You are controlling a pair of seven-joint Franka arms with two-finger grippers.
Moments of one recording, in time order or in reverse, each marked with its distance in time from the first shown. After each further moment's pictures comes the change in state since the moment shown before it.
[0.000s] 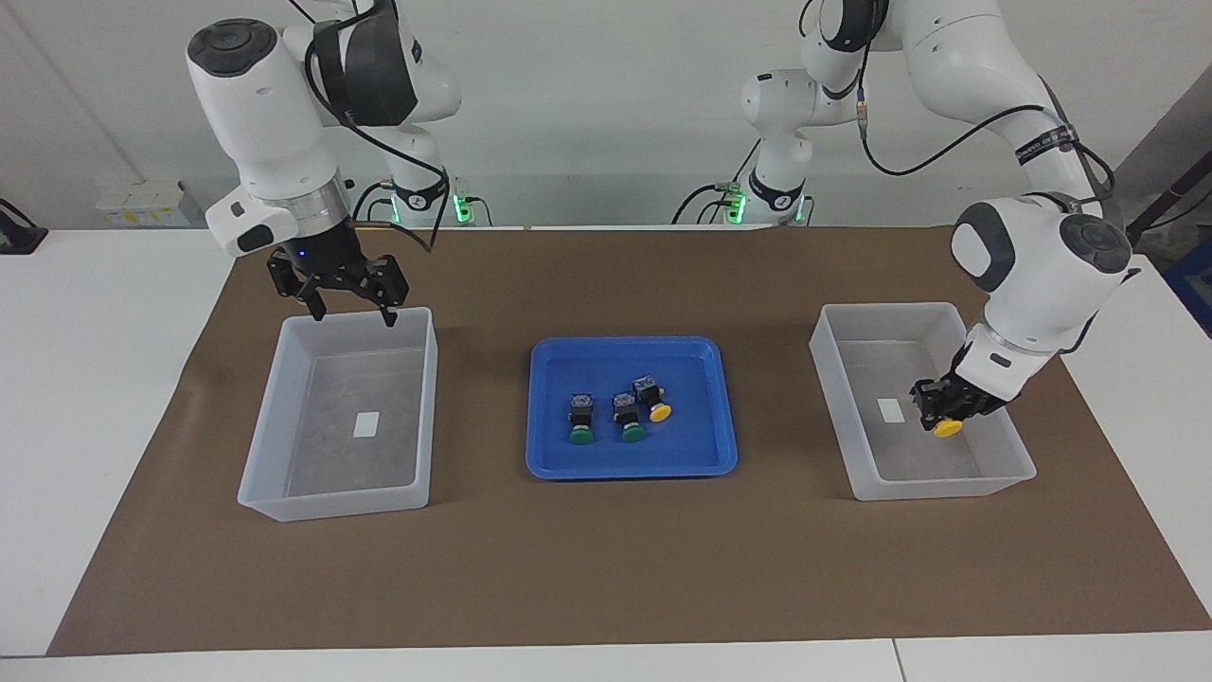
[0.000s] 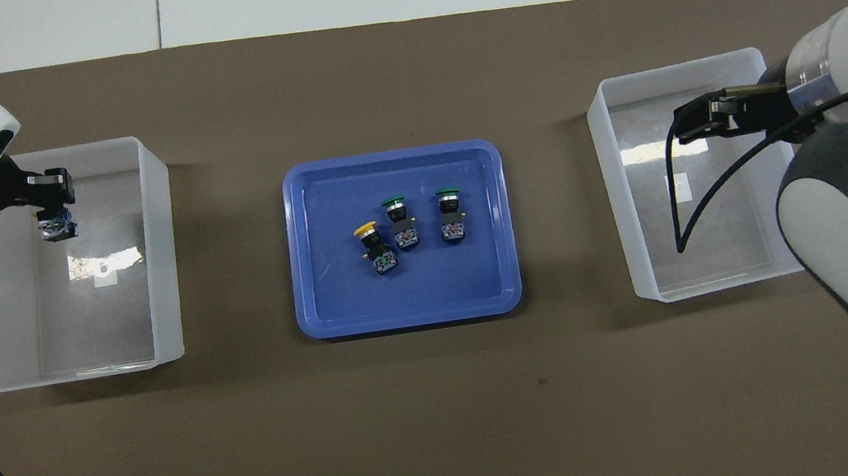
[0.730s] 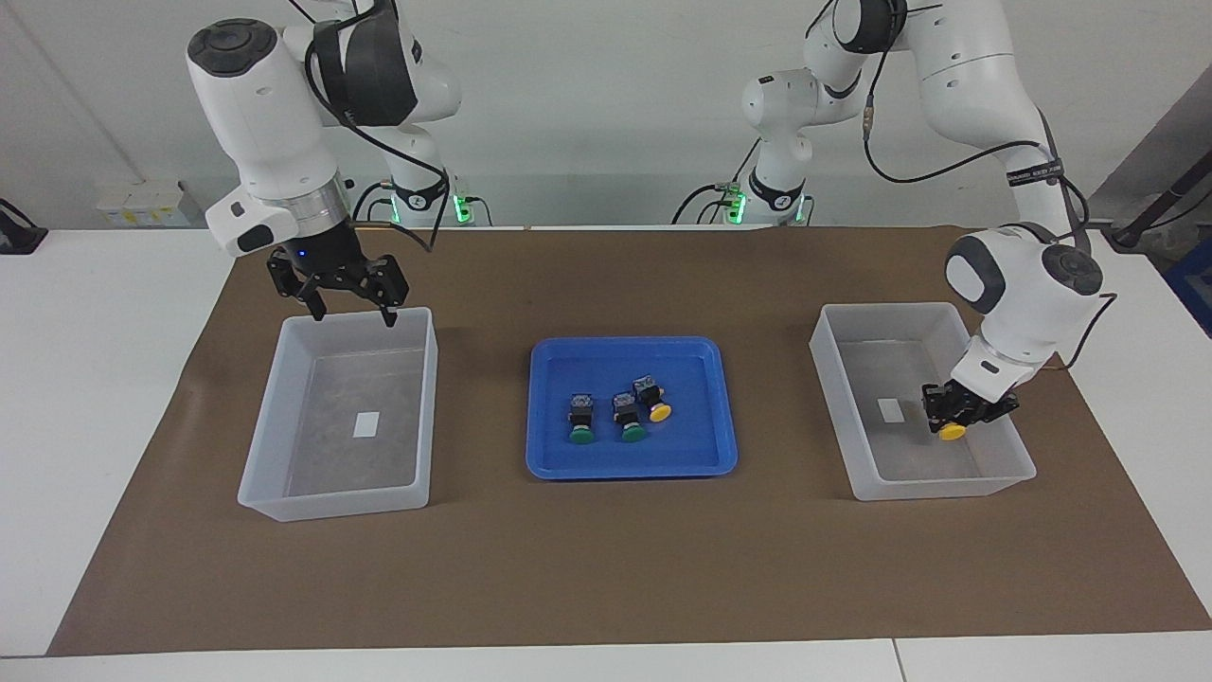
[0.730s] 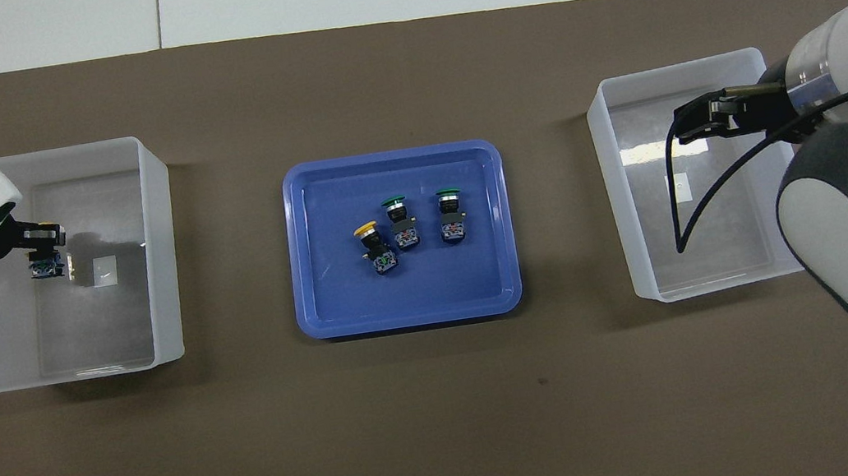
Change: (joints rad) left arm 0.090 0.002 0.002 -0.204 0.000 0.233 0.208; right arm 0.000 0.000 0.000 0.000 0.000 0.000 0.000
